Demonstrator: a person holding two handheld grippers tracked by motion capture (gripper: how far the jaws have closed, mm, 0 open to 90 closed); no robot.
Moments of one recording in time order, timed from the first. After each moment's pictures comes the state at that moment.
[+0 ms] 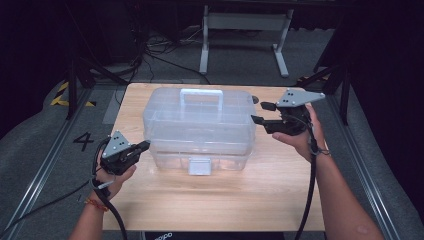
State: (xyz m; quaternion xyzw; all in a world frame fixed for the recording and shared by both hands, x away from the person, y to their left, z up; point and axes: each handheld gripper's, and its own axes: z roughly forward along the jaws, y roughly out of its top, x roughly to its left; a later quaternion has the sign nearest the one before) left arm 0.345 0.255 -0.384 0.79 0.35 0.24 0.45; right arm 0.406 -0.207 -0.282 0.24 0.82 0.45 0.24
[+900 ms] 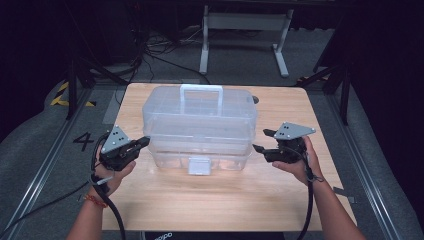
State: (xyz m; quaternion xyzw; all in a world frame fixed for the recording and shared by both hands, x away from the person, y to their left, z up) left arm 0.349 0.253 -0.371 0.79 0.34 0.25 0.45; right arm 0.386 -0.219 -0.368 0.25 0.84 0.42 0.23
